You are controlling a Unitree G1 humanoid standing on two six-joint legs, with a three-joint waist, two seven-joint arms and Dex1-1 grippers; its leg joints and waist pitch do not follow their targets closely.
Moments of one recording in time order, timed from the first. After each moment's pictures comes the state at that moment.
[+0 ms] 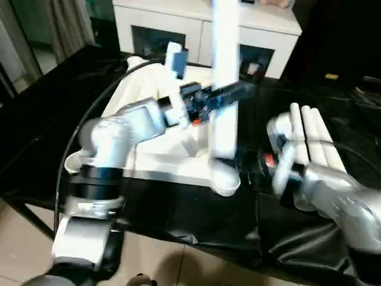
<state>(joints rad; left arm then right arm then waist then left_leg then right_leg) -0.84 0.08 0.05 0.15 -0.65 0.85 -0.48 -0.33 -0.39 0.00 -0.25 0.63 0.80 0.54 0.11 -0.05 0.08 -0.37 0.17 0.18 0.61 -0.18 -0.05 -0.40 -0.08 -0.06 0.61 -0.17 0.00</state>
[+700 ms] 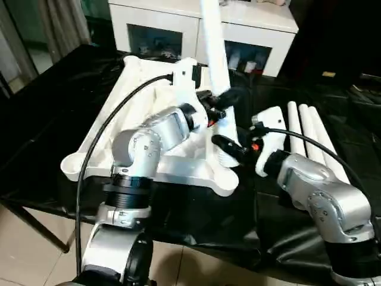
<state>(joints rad) -0.81 -0.05 0.10 0.17 -0.59 0.83 -0.23 -0.37 -0.31 0.08 -0.23 0.44 0.72 0.38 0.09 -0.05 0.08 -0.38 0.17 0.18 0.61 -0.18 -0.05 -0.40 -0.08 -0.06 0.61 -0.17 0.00</state>
